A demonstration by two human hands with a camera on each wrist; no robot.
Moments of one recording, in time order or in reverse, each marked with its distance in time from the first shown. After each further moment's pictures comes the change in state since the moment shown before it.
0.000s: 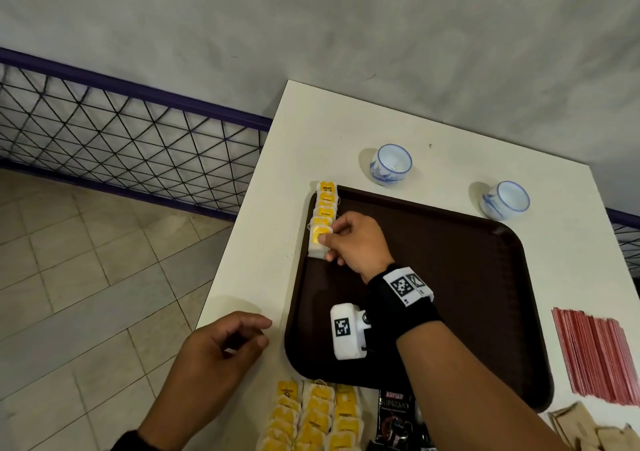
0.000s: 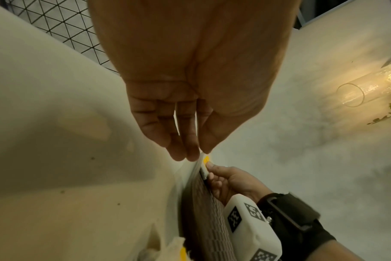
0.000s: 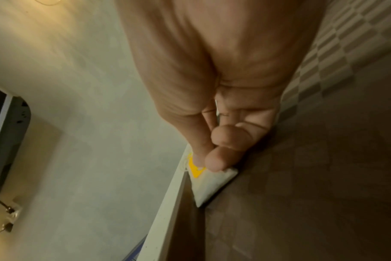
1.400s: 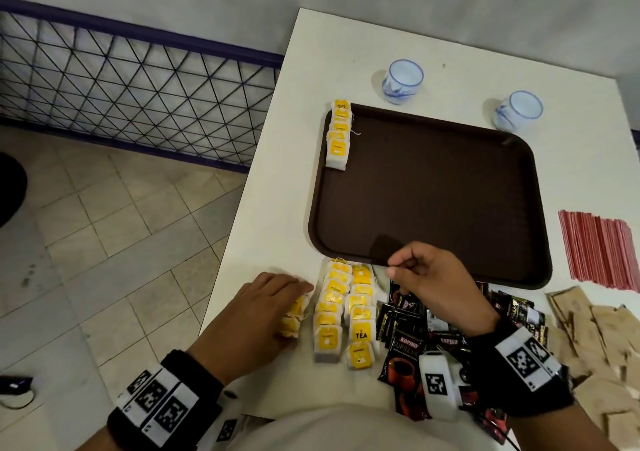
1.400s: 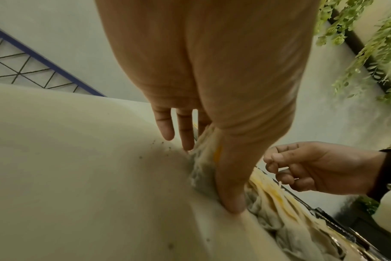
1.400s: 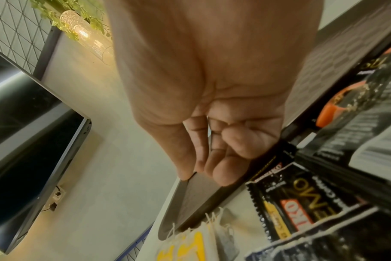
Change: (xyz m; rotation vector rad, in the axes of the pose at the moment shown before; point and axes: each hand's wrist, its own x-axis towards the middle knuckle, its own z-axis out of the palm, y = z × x) left_hand -0.086 -0.048 0.007 0.775 -0.353 0.451; right_hand -0.209 0.084 -0.051 -0.109 -0.091 -0.012
